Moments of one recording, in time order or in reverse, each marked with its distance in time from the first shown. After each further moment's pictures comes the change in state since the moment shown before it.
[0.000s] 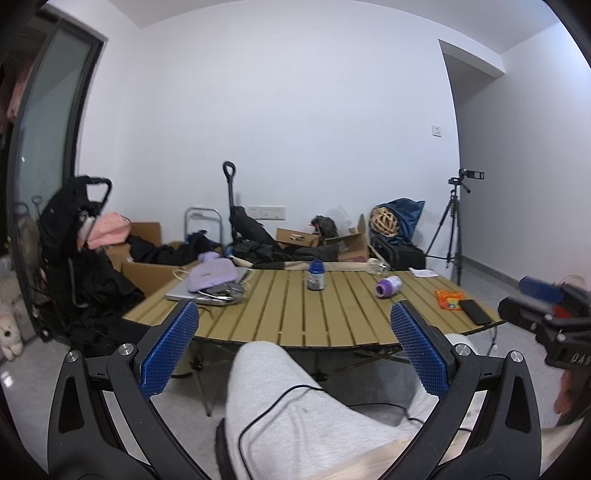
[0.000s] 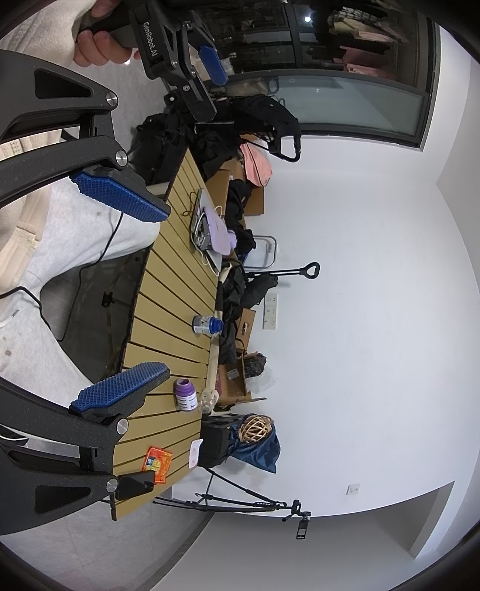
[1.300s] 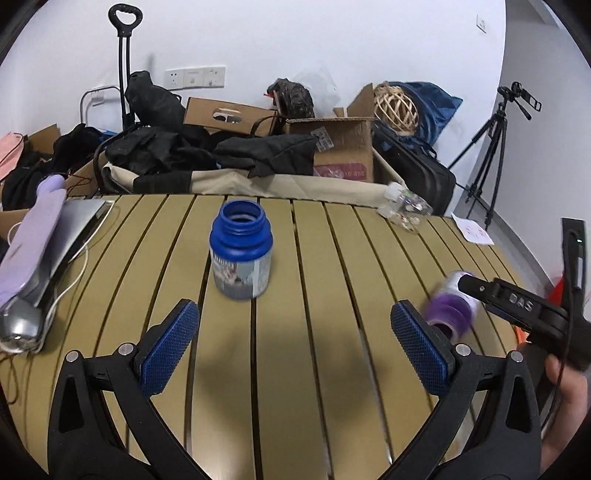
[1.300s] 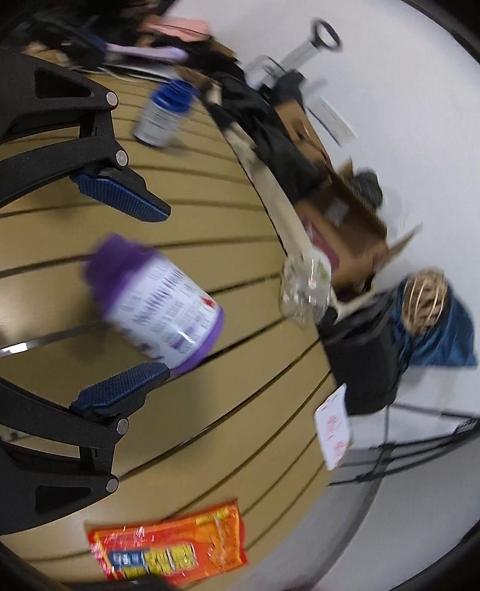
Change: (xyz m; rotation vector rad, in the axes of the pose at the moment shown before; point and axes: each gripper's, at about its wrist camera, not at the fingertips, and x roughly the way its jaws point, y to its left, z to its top) left arm 0.593 -0.075 -0.020 -0.055 0.524 -0.122; right arm 0.526 -0.334 -0.005 0.640 0.500 -0.379
